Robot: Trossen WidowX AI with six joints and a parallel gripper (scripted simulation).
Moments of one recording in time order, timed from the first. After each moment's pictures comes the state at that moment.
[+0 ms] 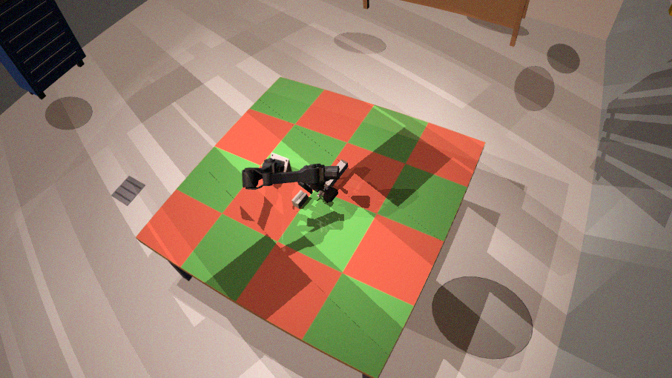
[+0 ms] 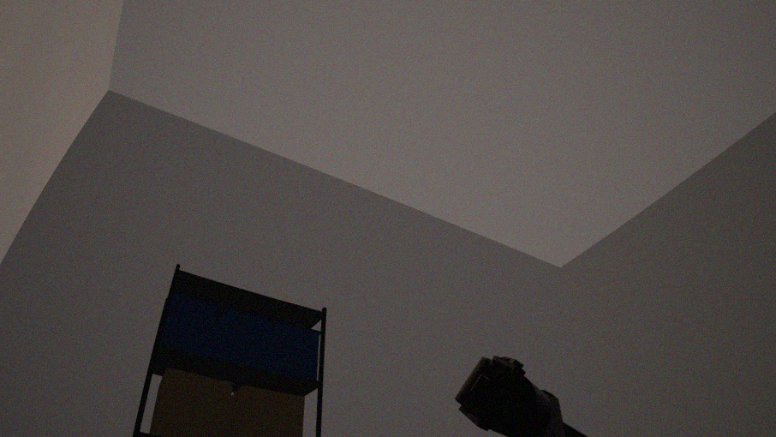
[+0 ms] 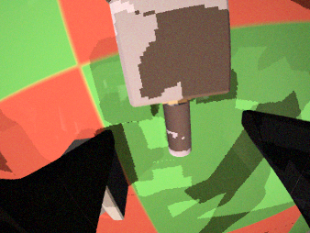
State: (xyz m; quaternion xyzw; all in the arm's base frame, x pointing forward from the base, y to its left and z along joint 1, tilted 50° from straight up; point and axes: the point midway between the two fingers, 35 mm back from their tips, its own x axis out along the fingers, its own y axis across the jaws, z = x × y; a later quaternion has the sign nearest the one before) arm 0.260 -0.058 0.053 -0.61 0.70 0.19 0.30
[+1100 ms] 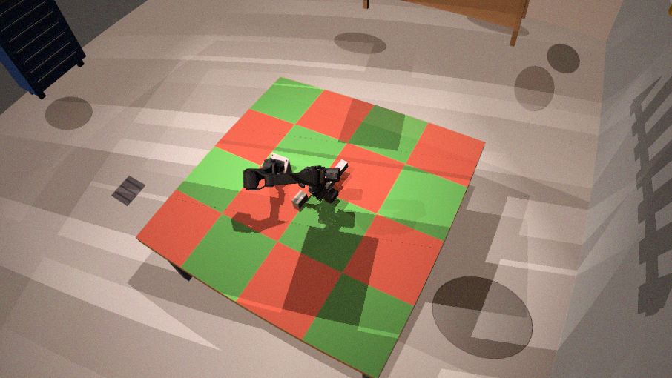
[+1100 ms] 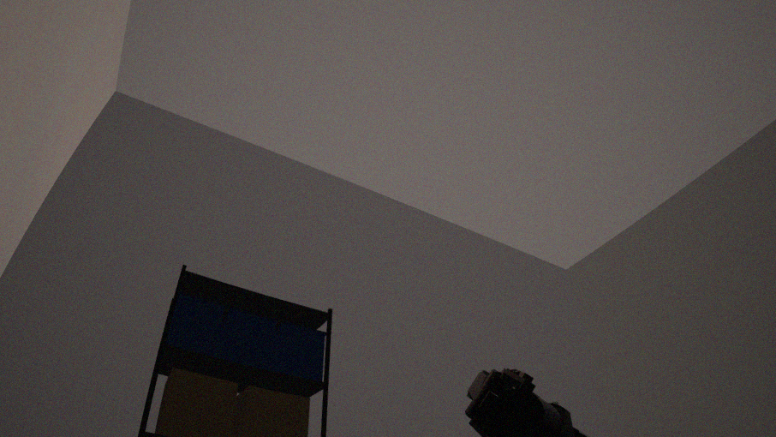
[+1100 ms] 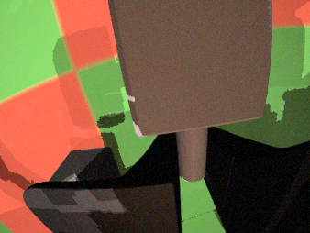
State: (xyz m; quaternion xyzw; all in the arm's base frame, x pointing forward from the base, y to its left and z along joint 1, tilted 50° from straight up) arm 0.257 -0.067 0.040 -0.61 0.71 0.19 0.30
